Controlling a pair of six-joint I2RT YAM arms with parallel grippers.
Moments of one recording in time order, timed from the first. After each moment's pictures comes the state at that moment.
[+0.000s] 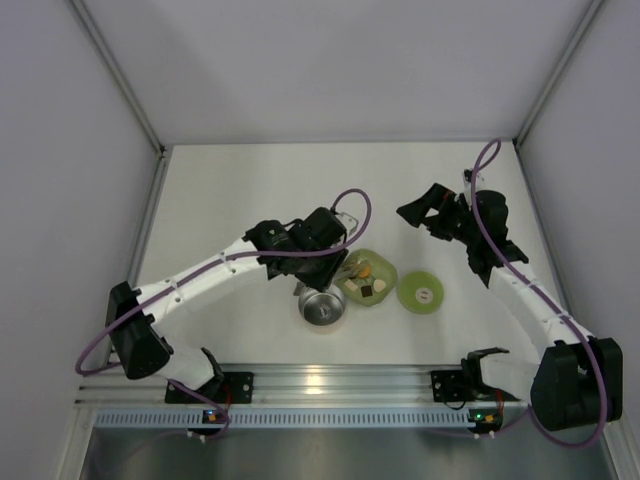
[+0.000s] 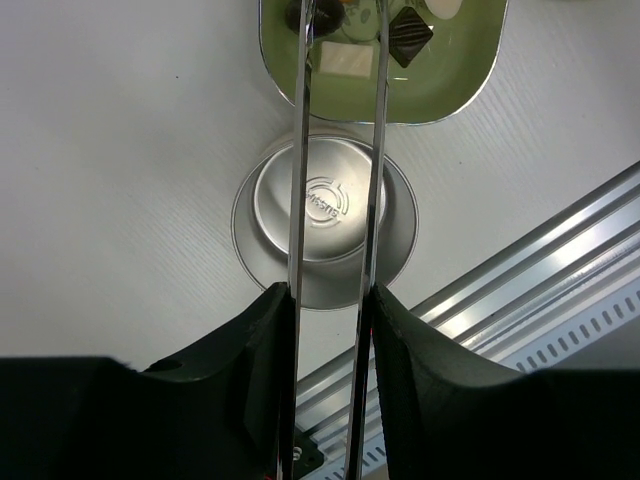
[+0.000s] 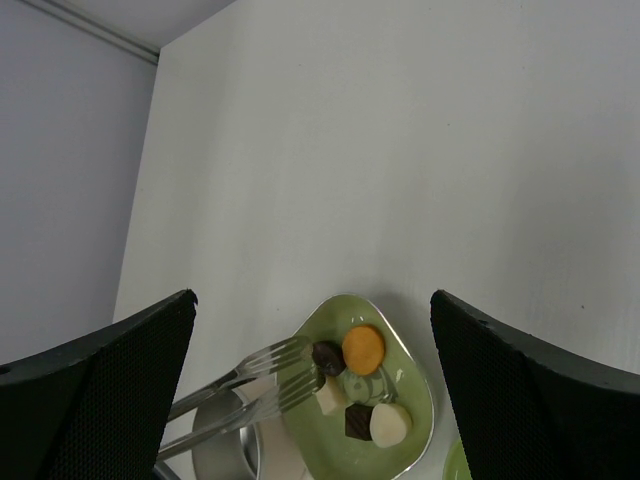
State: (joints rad) left arm -0.96 1.46 1.37 -0.96 -0.09 -0.31; right arm 0.15 1.12 0.73 0.04 -0.38 0.65
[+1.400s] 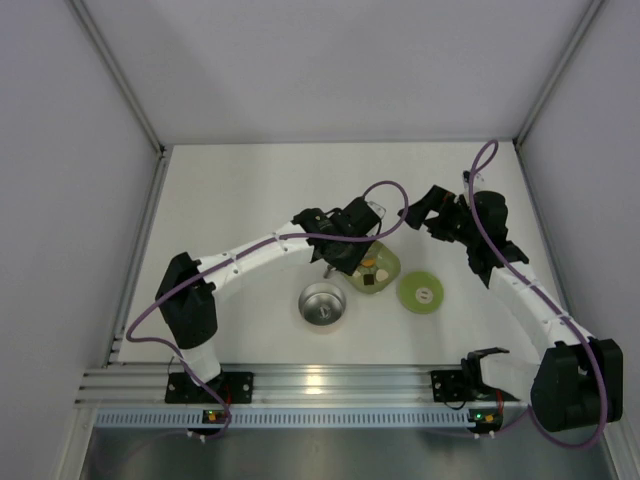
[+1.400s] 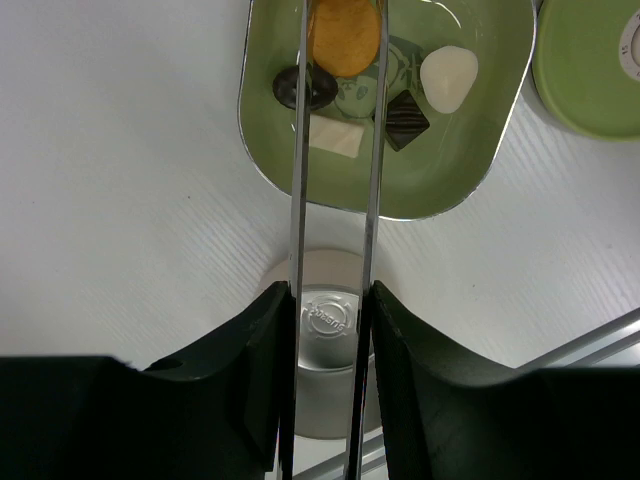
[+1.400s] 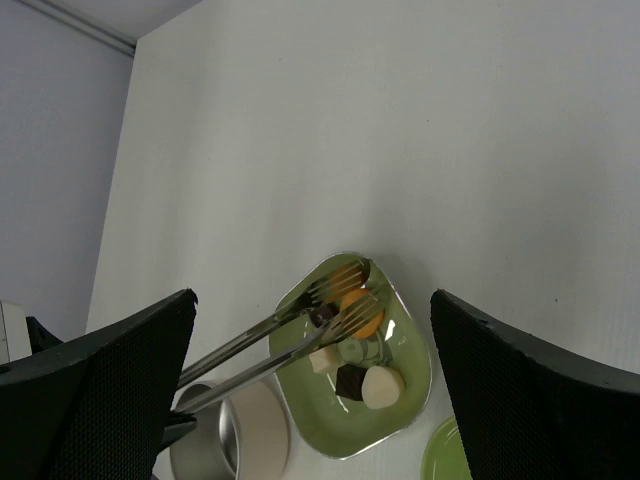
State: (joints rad) left arm -0.96 1.75 1.54 -0.86 -0.18 -0.29; right arm 0.15 1.12 0.73 0.01 -0.36 0.61
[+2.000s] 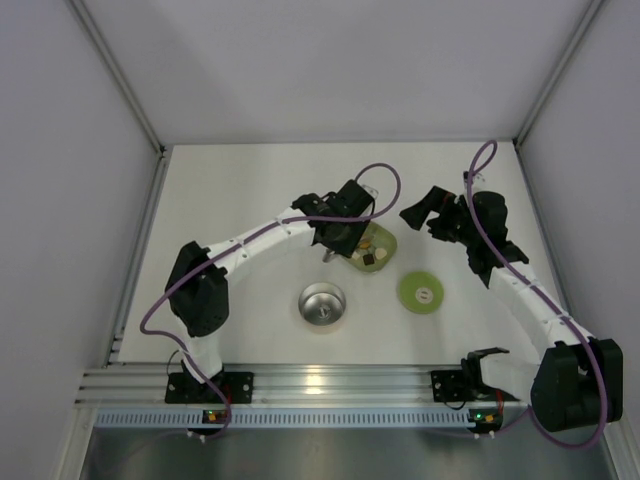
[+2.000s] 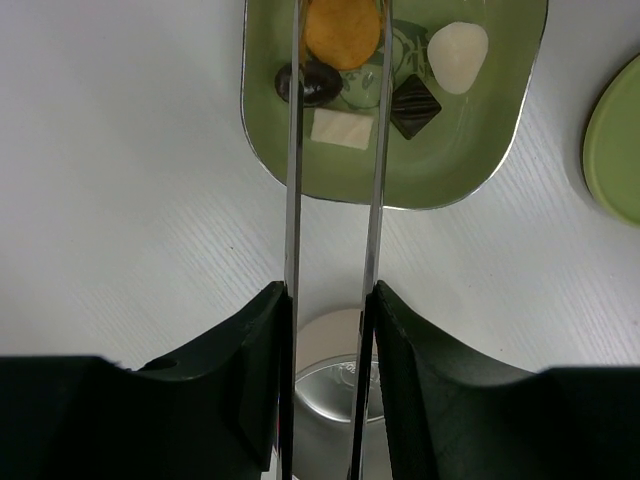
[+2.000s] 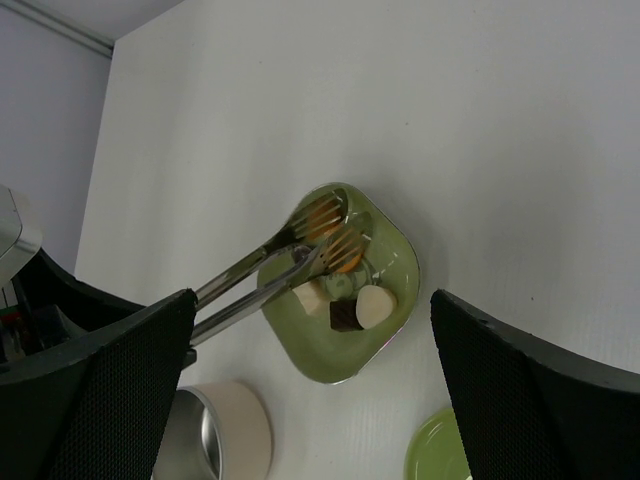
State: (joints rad) left arm -0.86 1.85 1.62 -0.81 -0.17 -0.27; right arm 0.15 1.12 0.73 -0.01 -0.32 0.58
